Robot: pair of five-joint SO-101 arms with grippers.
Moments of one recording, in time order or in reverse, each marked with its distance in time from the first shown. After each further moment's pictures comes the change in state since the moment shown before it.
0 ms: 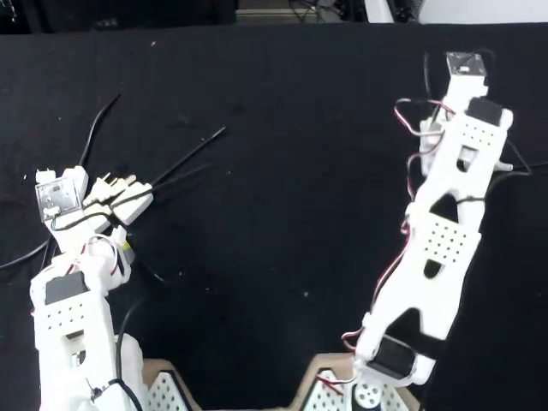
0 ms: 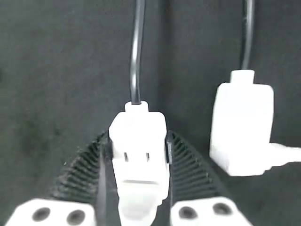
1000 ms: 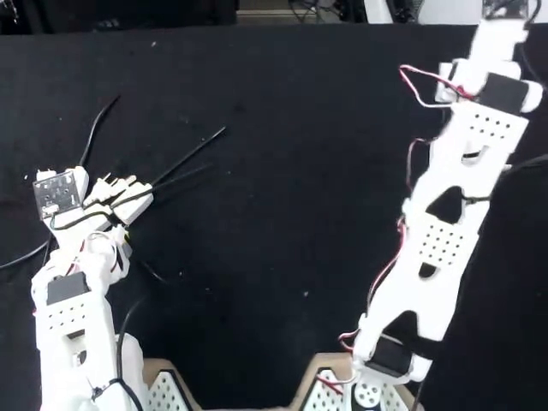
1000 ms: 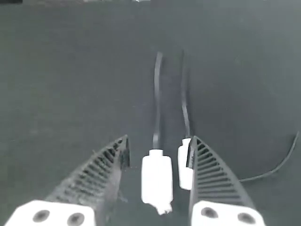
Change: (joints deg) left arm 0.0 0.0 0.7 -4.8 0.0; right arm -5.0 -13.6 -20.0 11.3 -5.5
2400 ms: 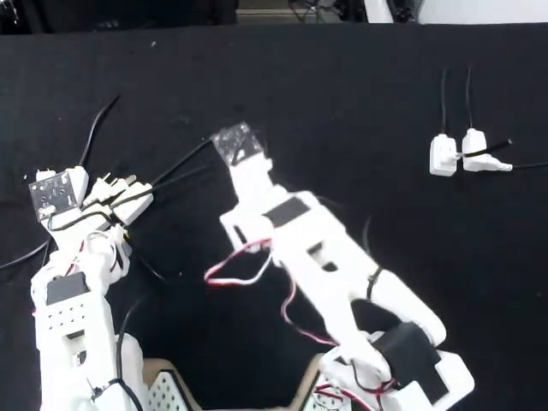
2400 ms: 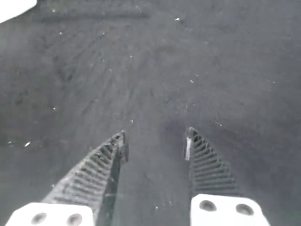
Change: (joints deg) left arm 0.1 0.0 0.0 0.0 2.4; right arm -52.4 -67.1 138.5 -53.7 -15.5
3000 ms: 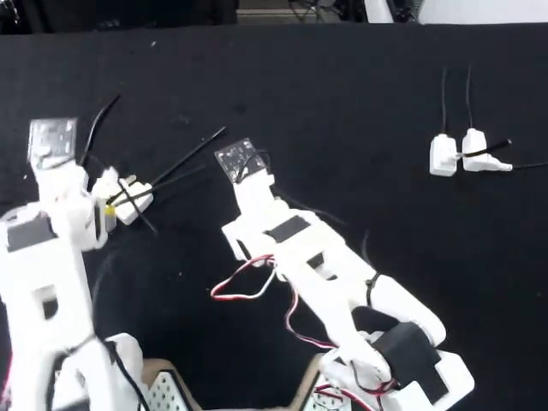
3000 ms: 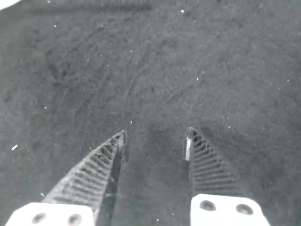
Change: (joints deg) left arm -0.3 17.9 -34.3 22.5 -18.1; right arm -0.2 -0.1 6.9 -9.0 0.0
